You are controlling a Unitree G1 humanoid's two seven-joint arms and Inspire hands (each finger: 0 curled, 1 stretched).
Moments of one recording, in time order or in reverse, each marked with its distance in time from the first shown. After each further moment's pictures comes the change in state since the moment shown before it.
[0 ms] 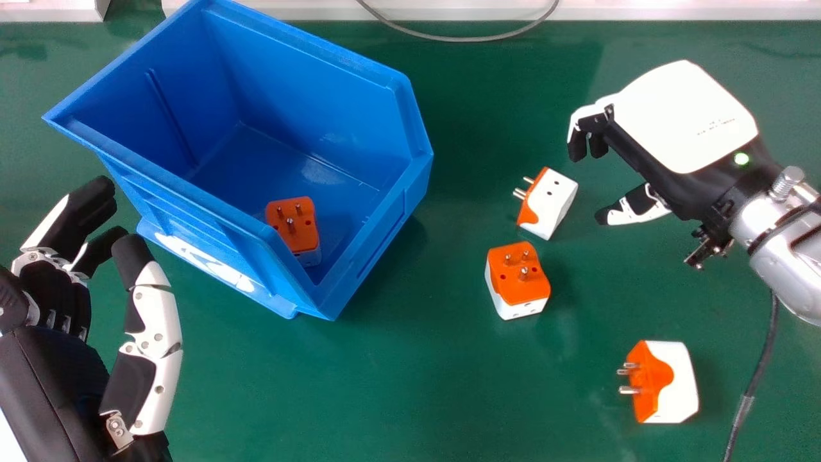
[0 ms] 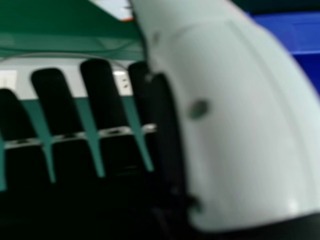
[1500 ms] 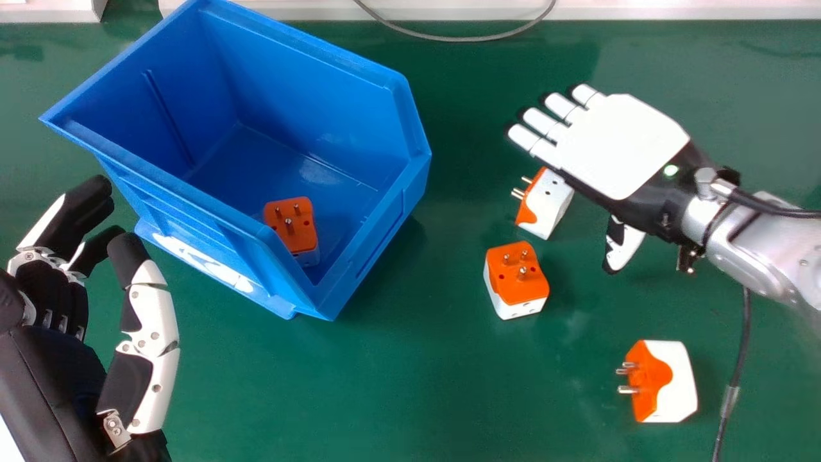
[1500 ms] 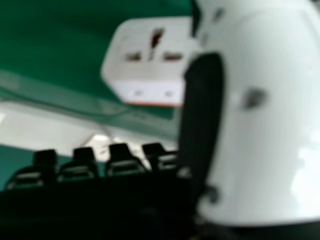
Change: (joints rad) left arm 0.004 -0.001 0.004 0.001 0.003 0.000 0.013; right arm -0.172 0.078 0.195 0.117 -0.297 0.065 0.160
